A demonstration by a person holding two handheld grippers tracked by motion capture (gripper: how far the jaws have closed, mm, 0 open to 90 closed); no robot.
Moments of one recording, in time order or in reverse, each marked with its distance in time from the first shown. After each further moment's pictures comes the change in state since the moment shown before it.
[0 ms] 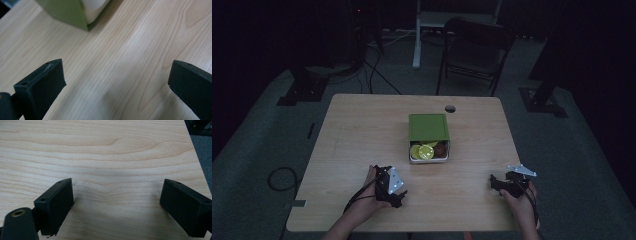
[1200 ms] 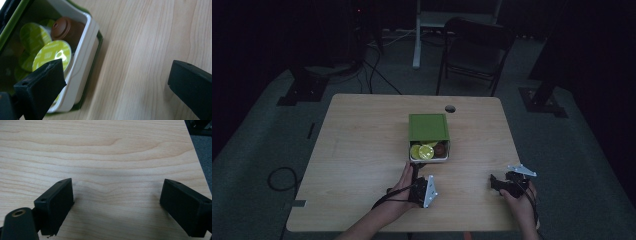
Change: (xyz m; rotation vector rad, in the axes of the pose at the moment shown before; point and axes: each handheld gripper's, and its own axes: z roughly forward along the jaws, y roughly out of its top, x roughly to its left) left arm -0.052 0.068 0.032 -0.140 0.086 0.388; right arm 0.000 0.000 0.000 0.000 0.000 -0.001
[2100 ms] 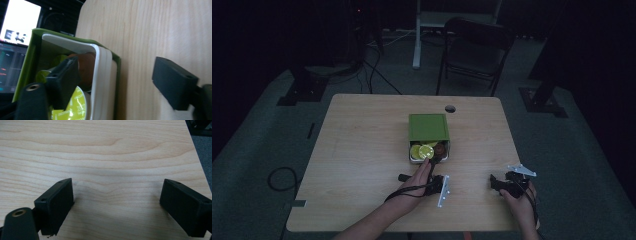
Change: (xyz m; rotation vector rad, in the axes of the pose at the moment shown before) left arm -0.002 0.020 0.040 -0.002 0.157 0.311; right arm 0.000 0.000 0.000 0.000 0.004 -0.003
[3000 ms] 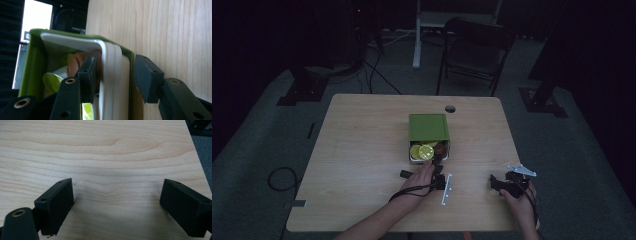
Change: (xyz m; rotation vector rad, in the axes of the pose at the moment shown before) left arm -0.006 0.001 0.018 0.078 0.081 0.088; right arm 0.000 0.000 0.000 0.000 0.000 0.000
